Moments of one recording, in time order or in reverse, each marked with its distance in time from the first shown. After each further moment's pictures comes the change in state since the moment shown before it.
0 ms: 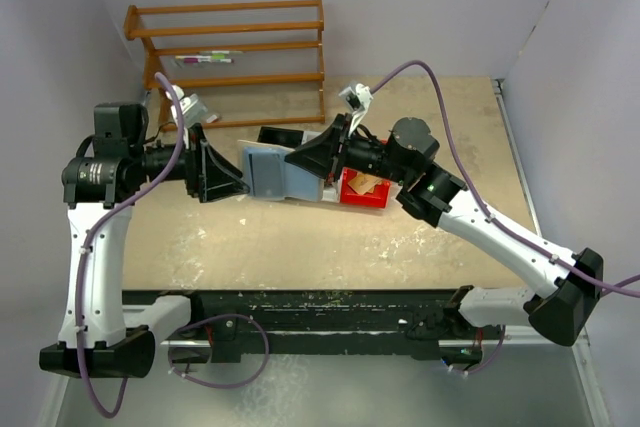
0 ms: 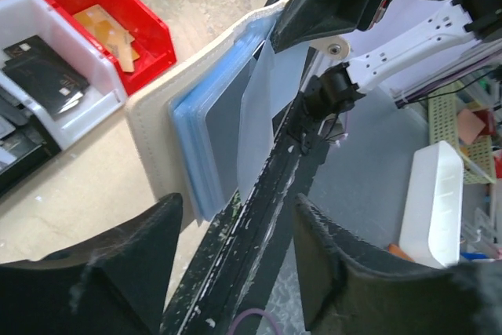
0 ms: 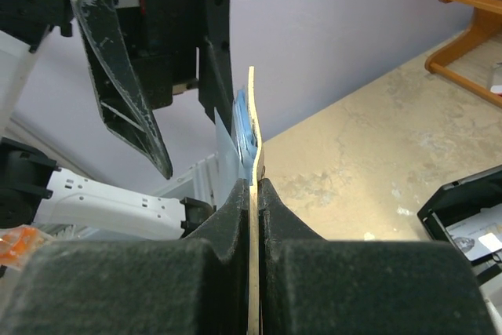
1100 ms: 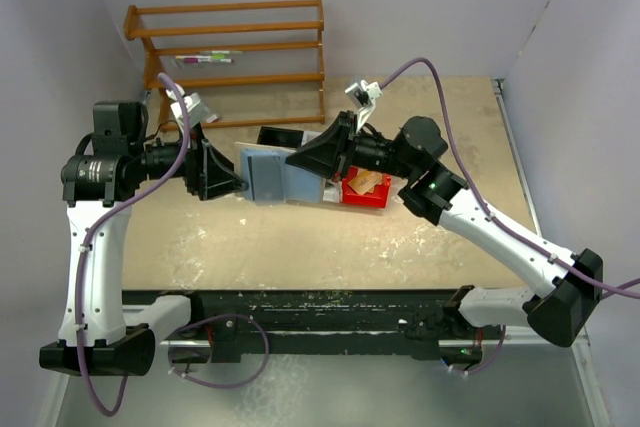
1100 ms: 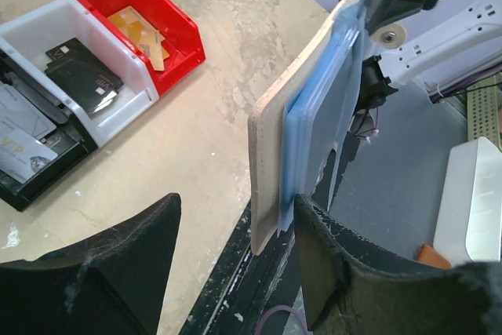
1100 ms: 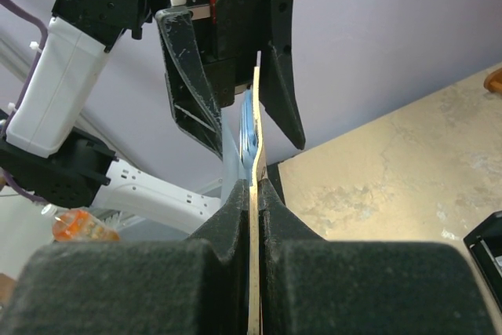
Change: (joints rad) left arm 0.000 0.010 0.002 -0.005 -0.039 0.065; right arm -0.039 0.000 -0.016 0.130 -0.153 0.119
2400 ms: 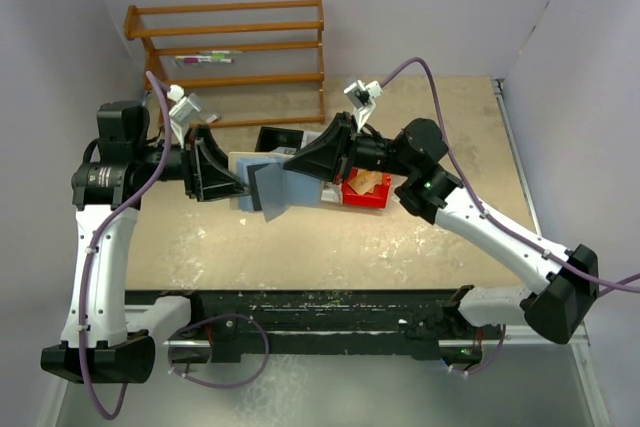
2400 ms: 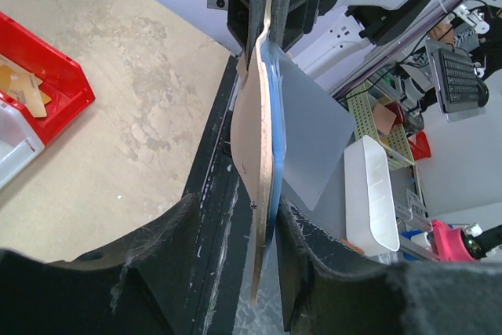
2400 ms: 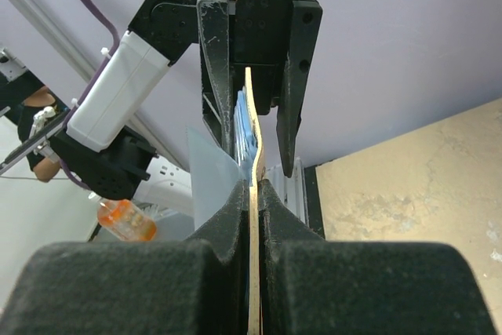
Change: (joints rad) left arm 0.000 -0.035 -0.122 0.220 0.315 -0.225; right arm -0.001 0.020 -0.017 0.134 -0.103 0.113
